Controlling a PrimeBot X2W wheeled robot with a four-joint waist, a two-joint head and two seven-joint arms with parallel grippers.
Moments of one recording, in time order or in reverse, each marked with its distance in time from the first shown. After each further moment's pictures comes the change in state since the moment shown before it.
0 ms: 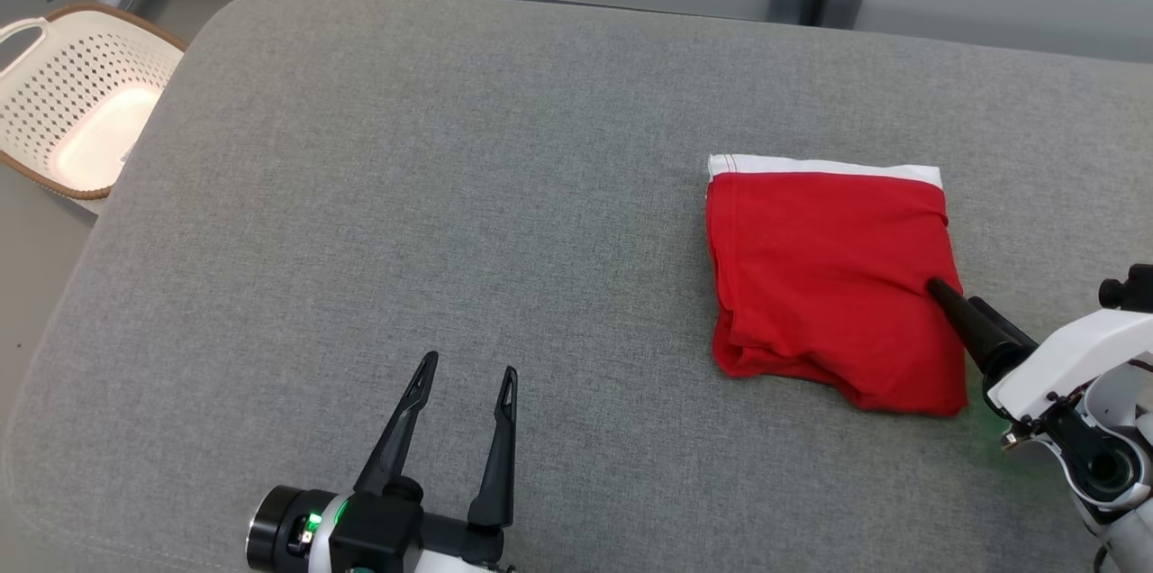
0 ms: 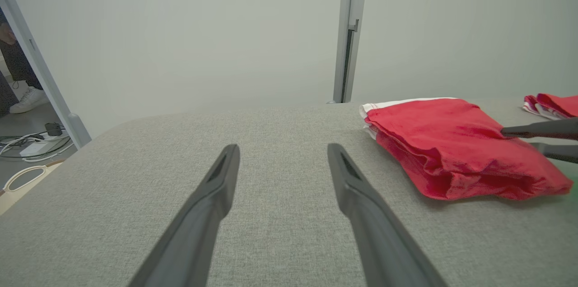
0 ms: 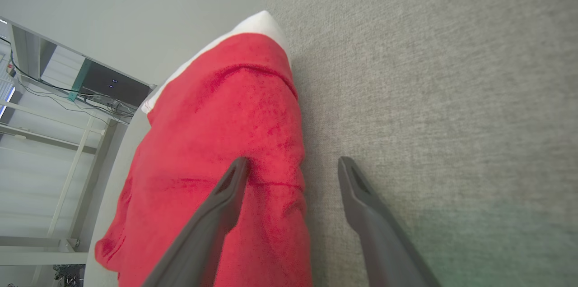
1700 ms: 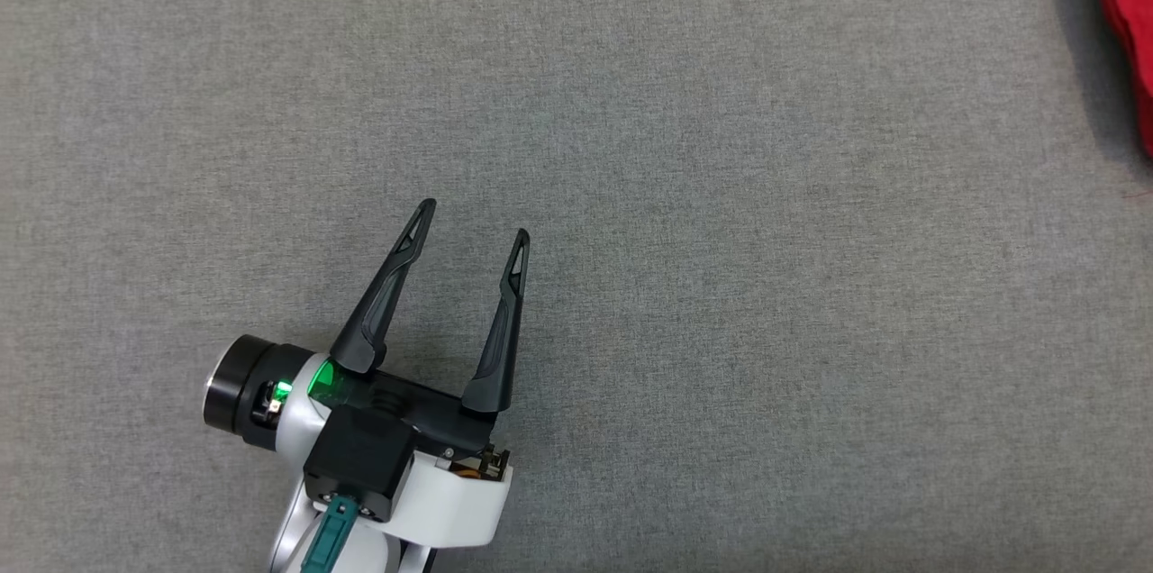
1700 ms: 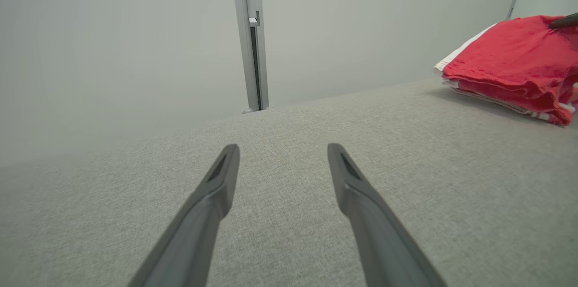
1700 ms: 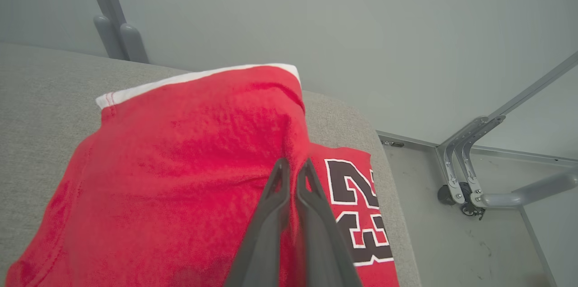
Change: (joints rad) left arm -0.202 0.033 0.010 -0.123 0.105 -0.059 0.000; right arm -0.445 -0.606 0.211 0.014 -0.265 0.000 -0.162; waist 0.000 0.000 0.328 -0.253
